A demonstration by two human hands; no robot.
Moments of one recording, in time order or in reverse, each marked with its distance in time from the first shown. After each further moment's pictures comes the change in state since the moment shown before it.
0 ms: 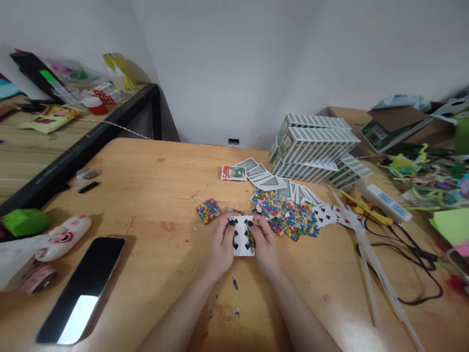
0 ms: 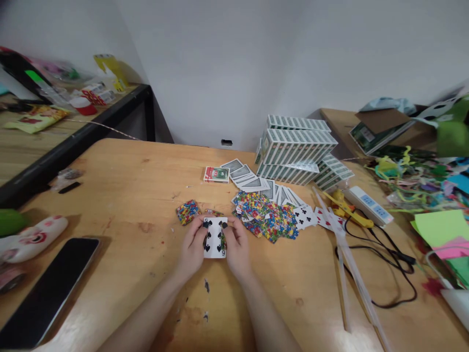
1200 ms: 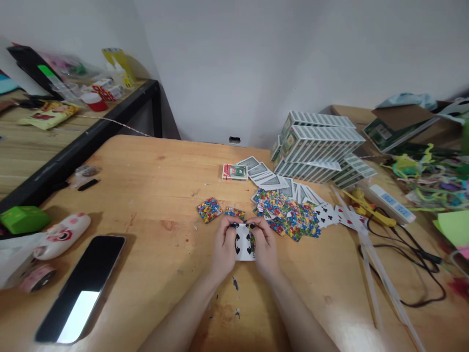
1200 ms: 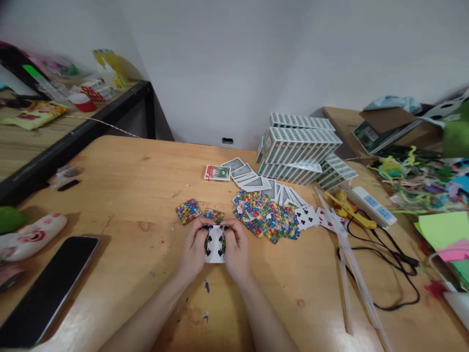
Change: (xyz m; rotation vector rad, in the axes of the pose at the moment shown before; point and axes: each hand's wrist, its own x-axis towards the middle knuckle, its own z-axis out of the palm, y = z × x) left_hand -0.004 0.004 0.004 -0.024 0.041 -0.117; right_hand -0.002 0.002 0.001 -0.158 0.067 -0.113
